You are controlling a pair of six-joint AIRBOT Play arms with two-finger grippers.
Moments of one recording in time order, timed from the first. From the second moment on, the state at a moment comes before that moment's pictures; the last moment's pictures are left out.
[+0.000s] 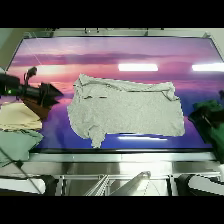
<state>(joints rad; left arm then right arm) 0.36 -1.60 1.19 -2.45 1.52 2.04 -0.70 -1.38 0.86 -1.01 1.31 1.13</state>
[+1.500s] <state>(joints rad) 0.25 -1.58 0.84 -2.41 1.31 2.02 -0.67 -1.54 0.68 -0.76 1.29 0.93</state>
